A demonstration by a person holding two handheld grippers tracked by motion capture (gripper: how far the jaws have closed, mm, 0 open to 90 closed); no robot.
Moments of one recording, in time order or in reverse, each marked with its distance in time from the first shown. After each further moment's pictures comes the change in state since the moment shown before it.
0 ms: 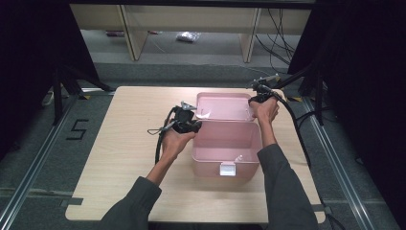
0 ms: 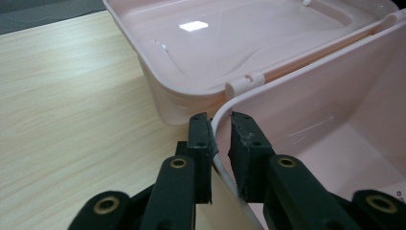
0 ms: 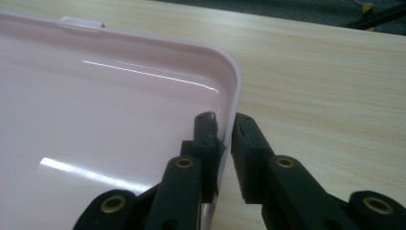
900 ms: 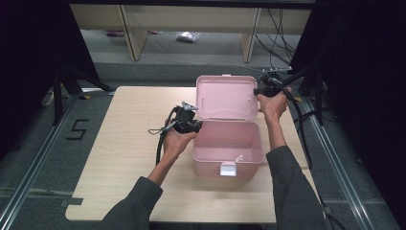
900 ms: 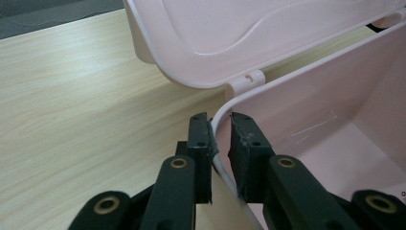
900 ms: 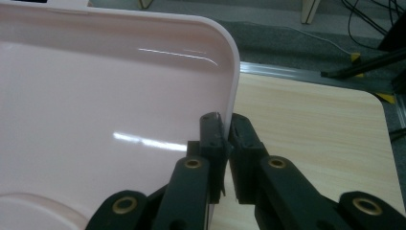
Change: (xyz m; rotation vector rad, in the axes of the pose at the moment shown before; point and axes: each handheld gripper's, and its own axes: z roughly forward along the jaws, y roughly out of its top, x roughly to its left) left arm -0.003 0.001 0.001 -0.005 0.017 0.014; right arm -0.002 0.009 -0.057 -0.189 0.027 -0.061
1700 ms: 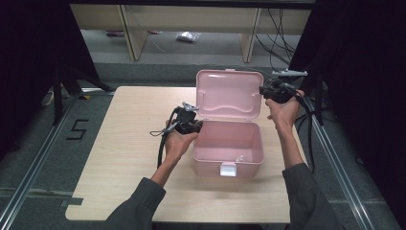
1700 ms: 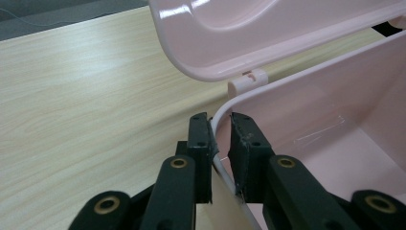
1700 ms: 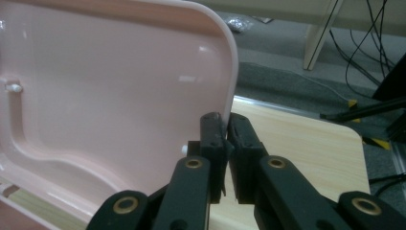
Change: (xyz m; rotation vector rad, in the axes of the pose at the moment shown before) left arm -0.005 -0.001 0.001 -0.002 0.027 -0.015; right arm 0.007 -0.013 -0.060 -0.152 0.045 -0.083
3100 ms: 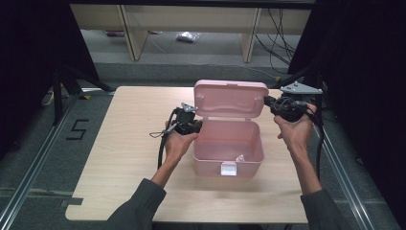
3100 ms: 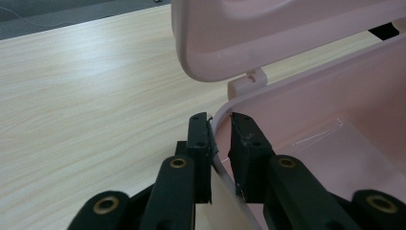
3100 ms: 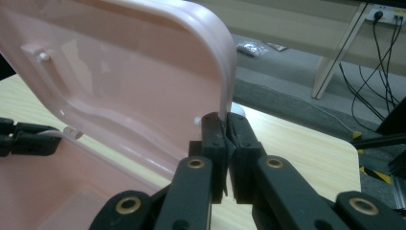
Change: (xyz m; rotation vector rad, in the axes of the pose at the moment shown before) left arm -0.001 -0.004 0.001 -0.046 0.008 -0.056; right arm 0.017 -0.029 -0.061 -0.081 0.060 -0.108
